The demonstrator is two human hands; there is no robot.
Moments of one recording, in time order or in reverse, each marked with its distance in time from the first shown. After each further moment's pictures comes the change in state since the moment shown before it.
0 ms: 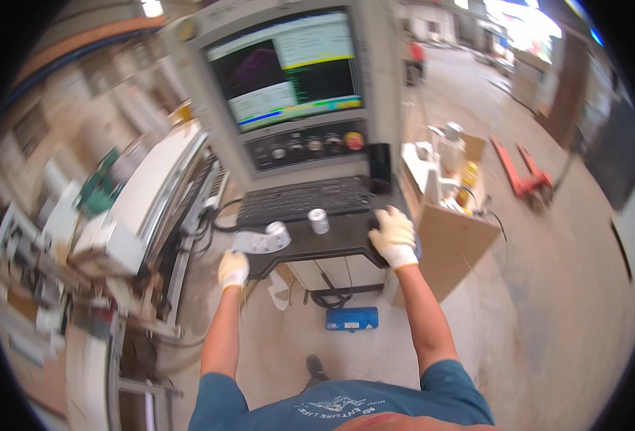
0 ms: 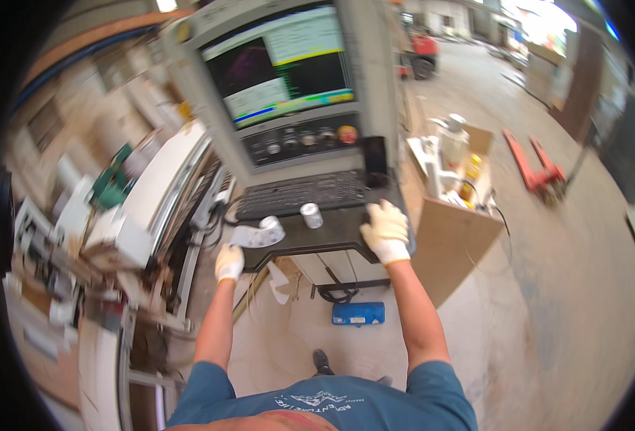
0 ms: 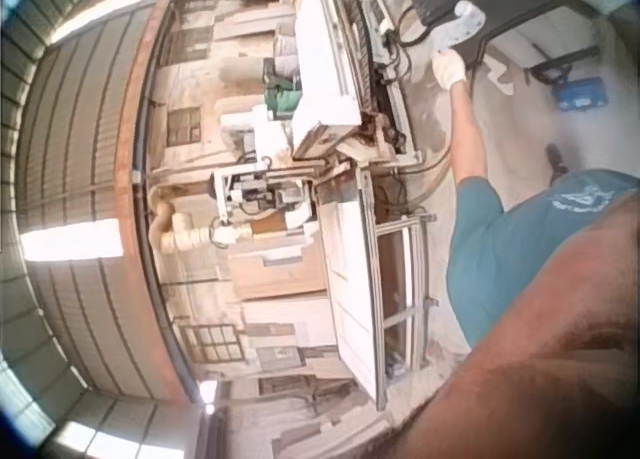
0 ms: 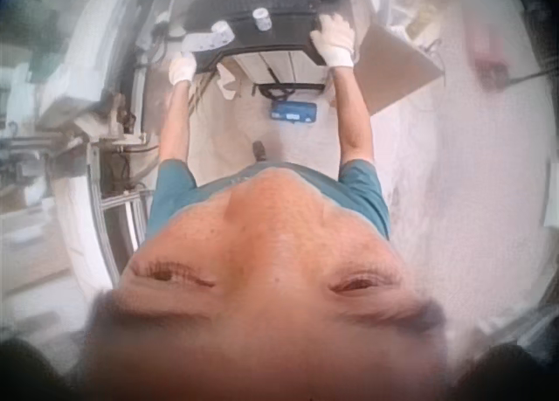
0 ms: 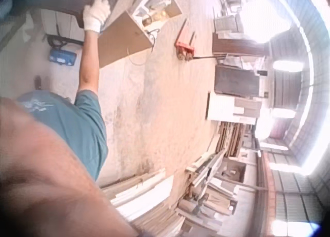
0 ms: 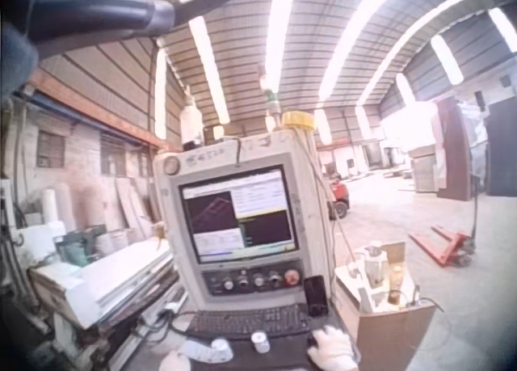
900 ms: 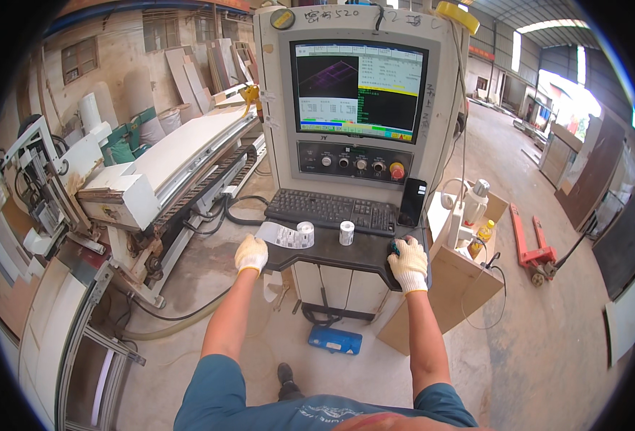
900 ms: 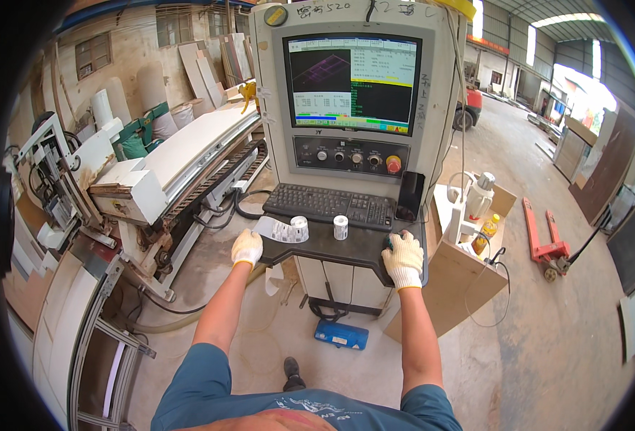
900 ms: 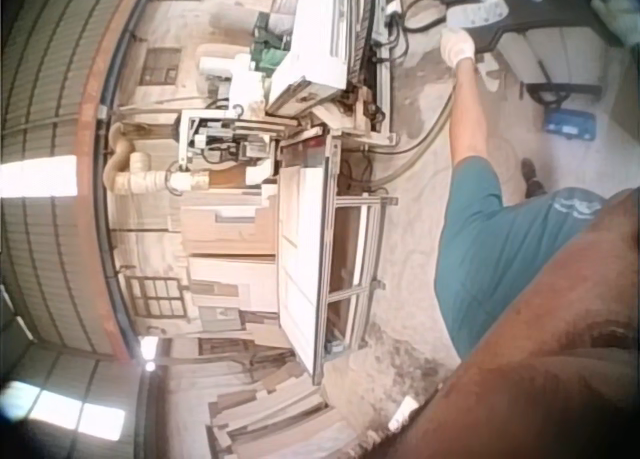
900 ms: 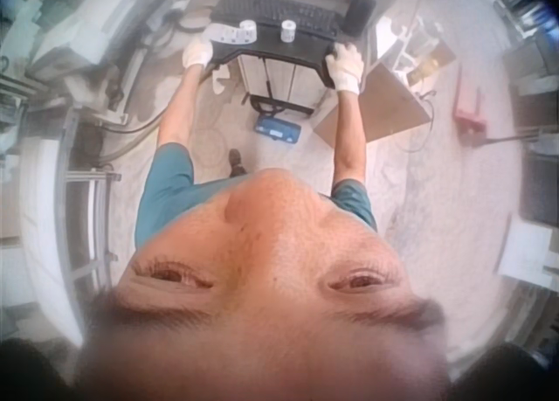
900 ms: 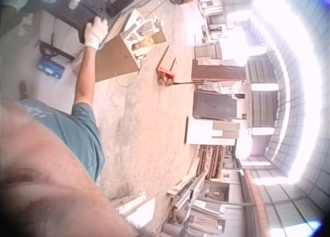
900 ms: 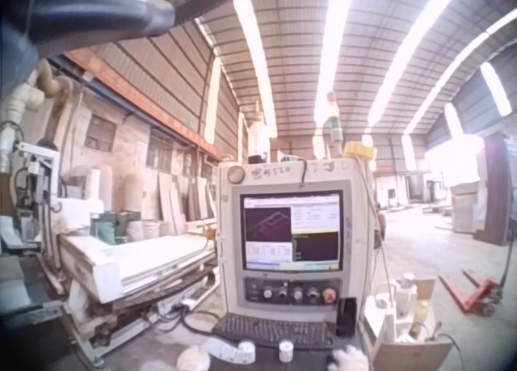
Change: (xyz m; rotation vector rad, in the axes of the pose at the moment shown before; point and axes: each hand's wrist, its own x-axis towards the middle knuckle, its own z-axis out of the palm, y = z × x) left_hand -0.005 0.010 -0.001 -0.081 0.017 -0.081; right_hand 0.001 0.005 0.015 -0.122 -0.054 -0.059
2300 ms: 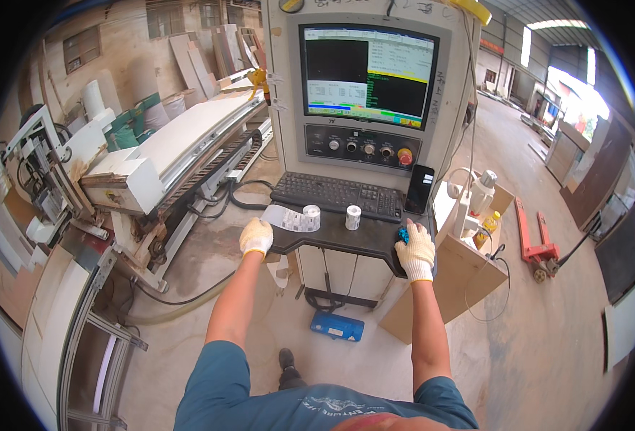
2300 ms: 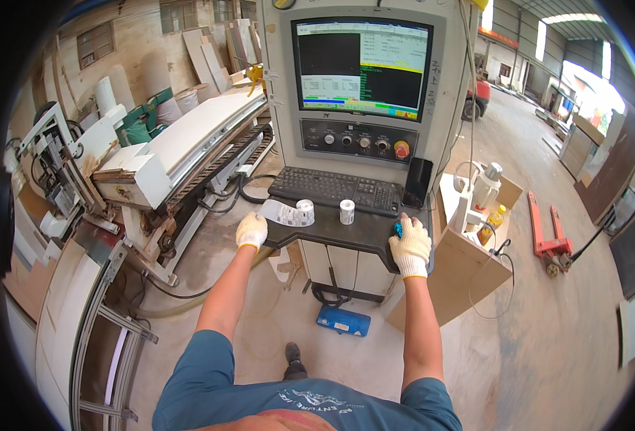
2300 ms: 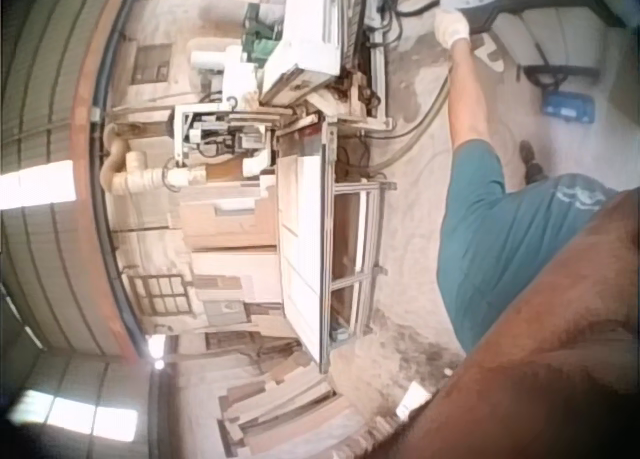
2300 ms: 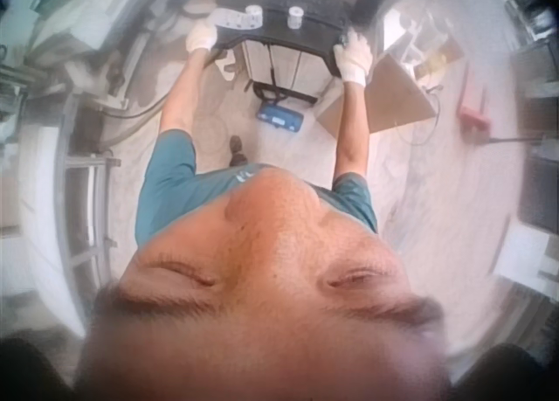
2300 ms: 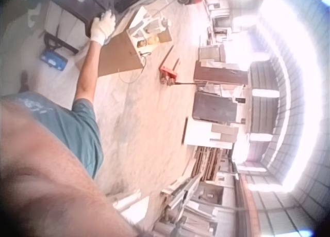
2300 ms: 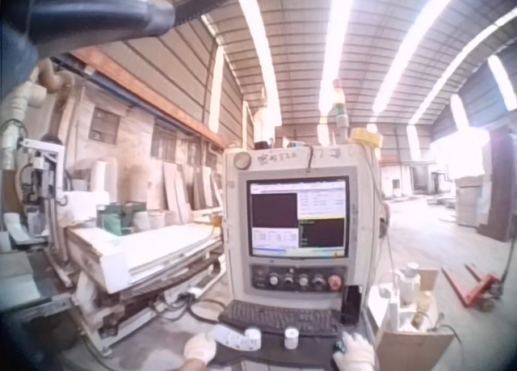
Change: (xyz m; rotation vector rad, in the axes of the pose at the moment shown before) left_hand -0.004 0.005 -0.007 -0.009 -0.019 -0.017; right_hand -0.001 -0.004 -0.006 -0.006 0.027 0.054
